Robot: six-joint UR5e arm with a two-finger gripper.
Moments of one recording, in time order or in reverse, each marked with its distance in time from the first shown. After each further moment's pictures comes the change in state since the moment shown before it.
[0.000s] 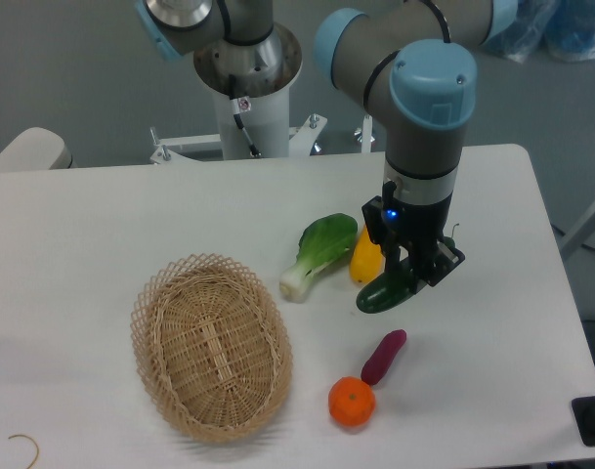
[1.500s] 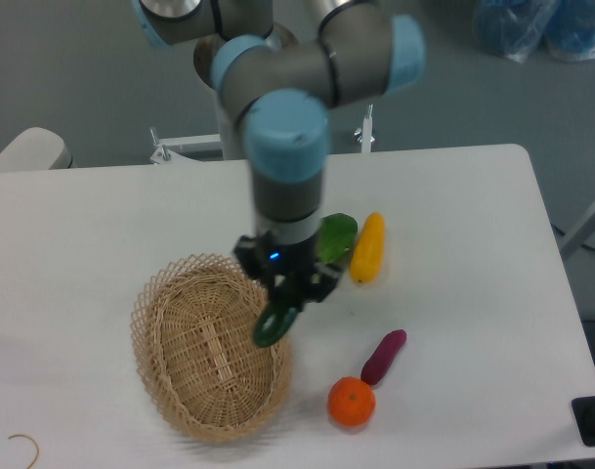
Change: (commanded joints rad) arm -0.333 -0.034 -0.156 0.107 0.052 -0.972
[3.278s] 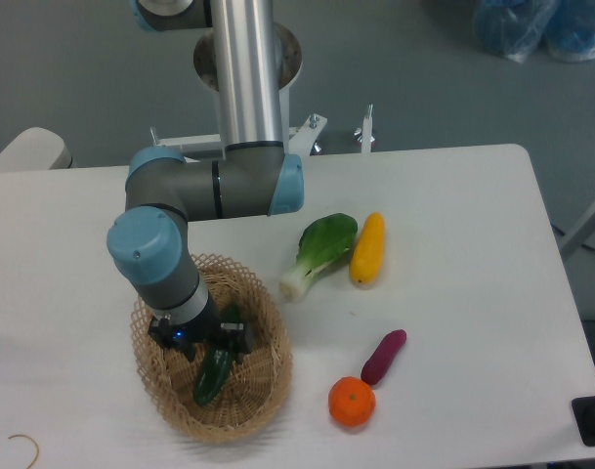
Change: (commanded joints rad) arm -0.135 -0.161 0.053 0.226 0.167 -0.187
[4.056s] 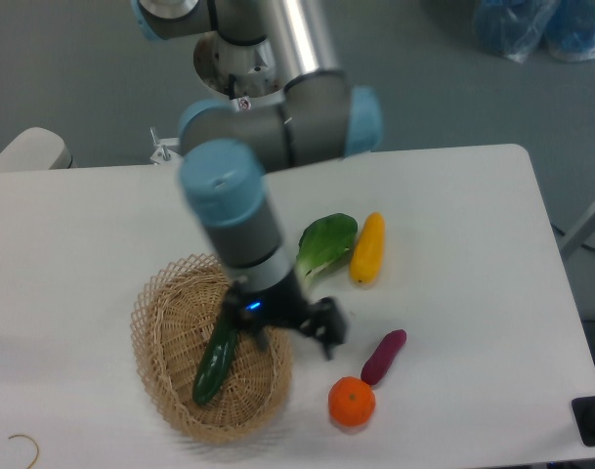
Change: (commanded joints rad) arm 0.290 0.158 0.063 -0.182 -0.006 0.650
